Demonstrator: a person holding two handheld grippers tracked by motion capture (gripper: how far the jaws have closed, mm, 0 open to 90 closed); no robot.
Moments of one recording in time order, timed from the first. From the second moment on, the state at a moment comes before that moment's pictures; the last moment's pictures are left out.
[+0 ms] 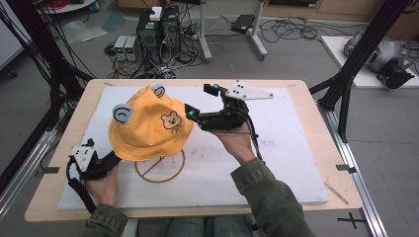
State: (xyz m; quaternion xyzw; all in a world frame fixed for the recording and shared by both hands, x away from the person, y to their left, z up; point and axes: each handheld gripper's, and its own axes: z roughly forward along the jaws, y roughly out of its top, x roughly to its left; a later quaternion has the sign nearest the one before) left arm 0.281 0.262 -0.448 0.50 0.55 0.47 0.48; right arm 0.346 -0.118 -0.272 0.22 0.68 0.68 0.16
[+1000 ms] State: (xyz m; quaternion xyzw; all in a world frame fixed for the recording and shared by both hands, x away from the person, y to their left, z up) left arm 0.281 0.260 -0.442 0.49 0.56 0.47 0.48; right arm 0.300 -0.246 -0.403 0.47 0.57 0.54 0.41
